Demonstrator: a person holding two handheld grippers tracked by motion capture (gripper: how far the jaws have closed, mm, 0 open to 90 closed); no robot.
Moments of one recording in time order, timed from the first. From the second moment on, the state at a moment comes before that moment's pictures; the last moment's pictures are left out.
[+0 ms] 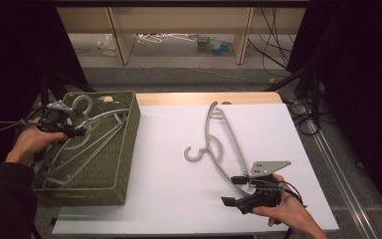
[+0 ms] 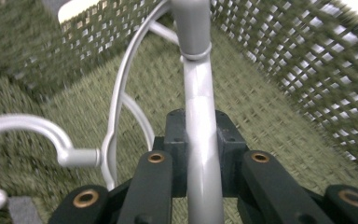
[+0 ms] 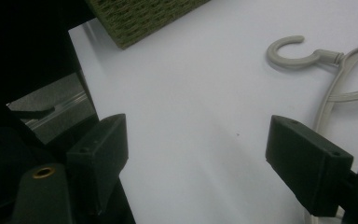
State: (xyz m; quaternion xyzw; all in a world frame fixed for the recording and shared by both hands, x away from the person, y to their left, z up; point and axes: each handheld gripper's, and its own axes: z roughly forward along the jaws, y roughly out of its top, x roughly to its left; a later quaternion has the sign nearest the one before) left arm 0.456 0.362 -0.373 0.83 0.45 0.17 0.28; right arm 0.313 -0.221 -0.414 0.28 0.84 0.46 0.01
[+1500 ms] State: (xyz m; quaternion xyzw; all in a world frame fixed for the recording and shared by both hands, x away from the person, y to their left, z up) left arm 0.436 0.406 -0.402 0.74 0.59 0.19 0.27; right arm 0.315 -0.221 -0.416 0.28 0.85 0.46 0.01
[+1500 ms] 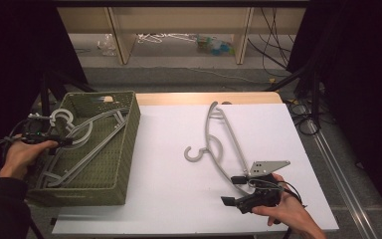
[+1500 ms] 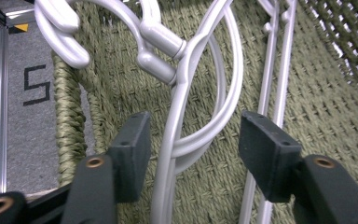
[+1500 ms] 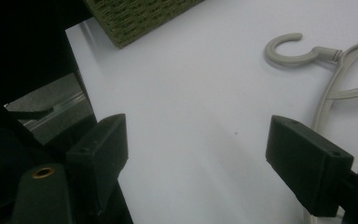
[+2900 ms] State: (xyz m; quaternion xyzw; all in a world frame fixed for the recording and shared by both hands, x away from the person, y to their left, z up) left arm 0.321 0.236 -0.378 0.75 0.39 0.19 0.50; right arm 0.316 -0.221 -0.418 0.29 0.84 0.46 0.02
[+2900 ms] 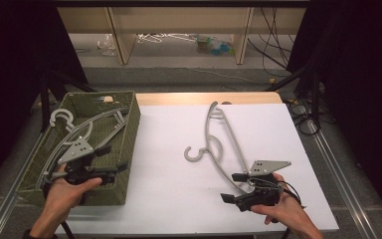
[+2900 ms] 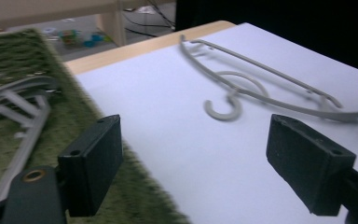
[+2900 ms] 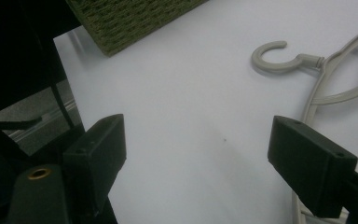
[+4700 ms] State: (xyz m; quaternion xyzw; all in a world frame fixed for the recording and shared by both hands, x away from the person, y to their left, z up) left arm 0.278 0.166 -0.436 0.79 0.31 0.17 0.50; right arm 0.377 -0.193 -0.455 0.37 0.85 0.34 0.12
